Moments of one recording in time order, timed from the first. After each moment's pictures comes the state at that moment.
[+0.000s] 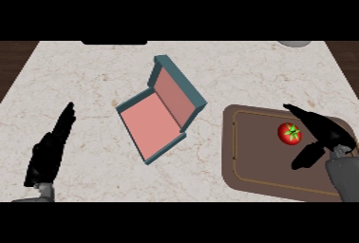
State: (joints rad) left arm 0.01 0.22 0.04 -1.55 -0.16 0.05 0.08; right arm -0.25 -0.41 -0.02 -1.26 0.74 0.45 0.17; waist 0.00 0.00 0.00
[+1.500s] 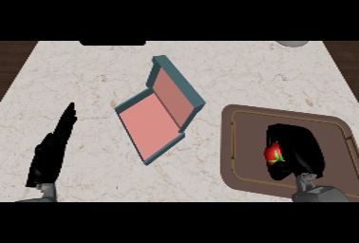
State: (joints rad) left arm 0.02 0.17 0.07 -1.56 -0.21 0.03 0.08; right arm -0.07 -0.25 0.19 -1.63 1.14 0.17 0.36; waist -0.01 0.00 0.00
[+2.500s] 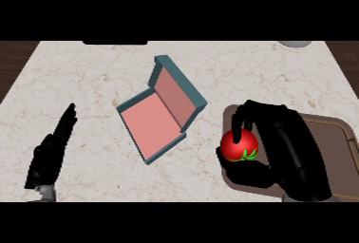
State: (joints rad) left arm 0.03 0.17 0.07 -1.59 -0.21 0.01 0.10; right arm -0.26 -0.02 0.29 -2.07 0.91 0.24 0.46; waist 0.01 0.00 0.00
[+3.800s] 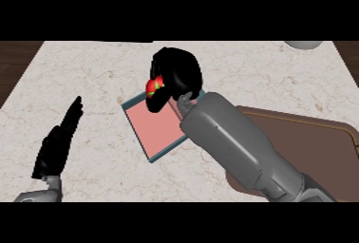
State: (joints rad) left arm -0.04 0.15 0.07 -1.55 -0.23 0.00 0.10; right arm -1.03 0.00 0.50 -1.00 0.55 -0.20 0.68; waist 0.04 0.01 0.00
